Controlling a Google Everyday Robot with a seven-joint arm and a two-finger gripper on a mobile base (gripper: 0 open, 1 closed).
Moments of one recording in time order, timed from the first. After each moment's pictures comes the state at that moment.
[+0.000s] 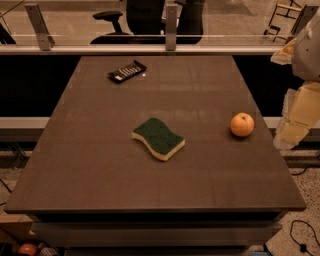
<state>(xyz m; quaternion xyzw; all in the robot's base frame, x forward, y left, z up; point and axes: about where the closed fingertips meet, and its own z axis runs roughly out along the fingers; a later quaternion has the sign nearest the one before) 0.438 -0.216 0.977 -0.60 0.78 -0.04 0.16</state>
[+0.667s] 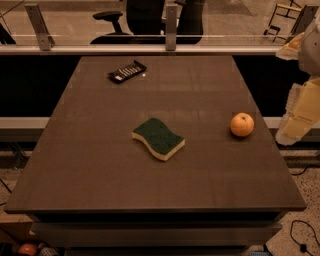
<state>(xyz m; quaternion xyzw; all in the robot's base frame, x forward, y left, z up) 0.443 -0.221 0.985 -0.59 0.78 -0.03 0.18</state>
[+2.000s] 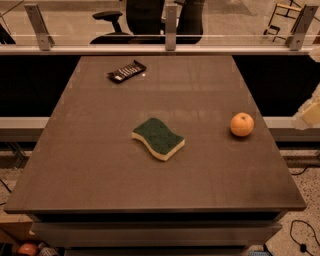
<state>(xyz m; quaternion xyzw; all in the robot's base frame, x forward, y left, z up) 0.467 -0.274 0.982 -0.49 0.82 0.06 0.30</state>
